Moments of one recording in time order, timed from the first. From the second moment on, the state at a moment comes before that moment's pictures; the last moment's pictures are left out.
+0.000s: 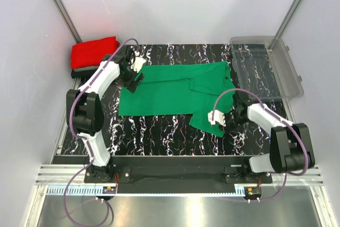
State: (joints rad) left arm -0.20 1.85 1.57 -0.91 0.02 0.40; right arm 0.15 1.39 0.71 -0.77 -0.46 -1.42
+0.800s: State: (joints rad) left arm -0.19 1.89 1.54 -0.92 -0.01 0.43; right arm 0.23 1.35 0.66 -0.84 -0.50 -1.58
